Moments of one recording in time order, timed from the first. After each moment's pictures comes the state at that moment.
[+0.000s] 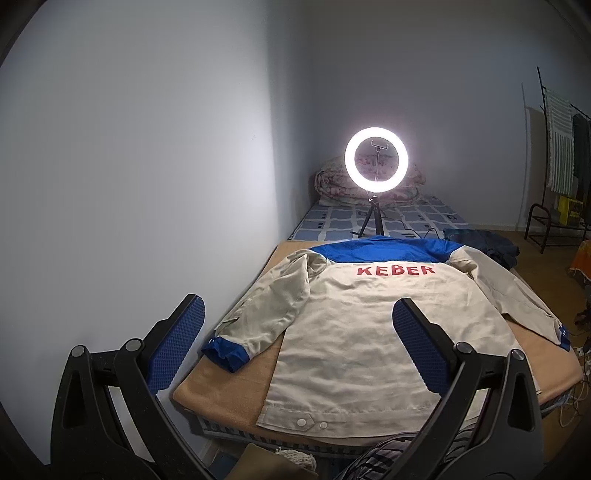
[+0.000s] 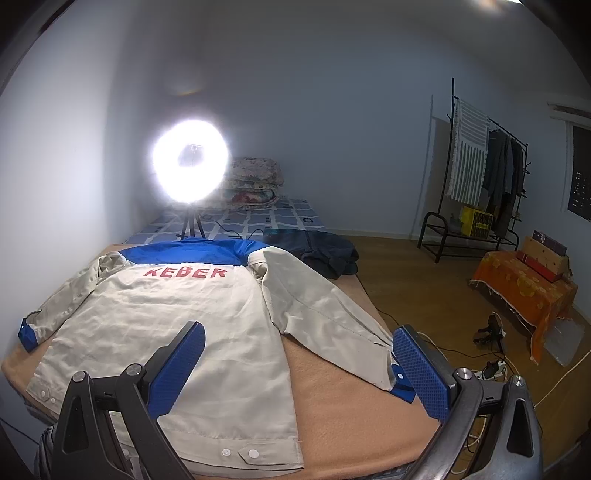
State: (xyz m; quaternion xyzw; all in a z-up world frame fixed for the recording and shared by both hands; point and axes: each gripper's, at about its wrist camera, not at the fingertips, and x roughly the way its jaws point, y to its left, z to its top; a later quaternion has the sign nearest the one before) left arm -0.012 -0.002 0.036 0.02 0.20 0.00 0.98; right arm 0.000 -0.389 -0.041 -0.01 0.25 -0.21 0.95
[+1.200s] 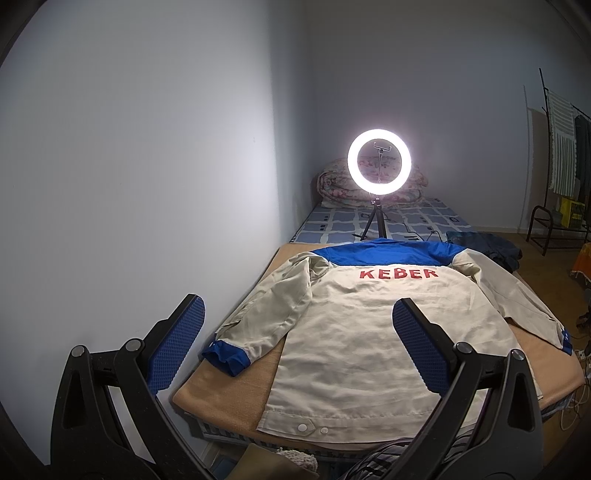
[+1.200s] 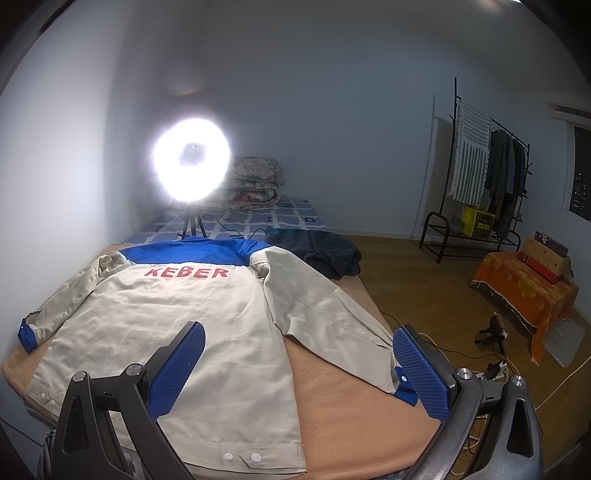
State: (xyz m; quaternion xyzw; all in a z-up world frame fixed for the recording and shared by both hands) left arm -0.014 -0.008 0.024 0.03 0.19 0.00 0.98; right arm 0.004 -0.392 -0.041 -0.01 0.25 -0.20 0.95
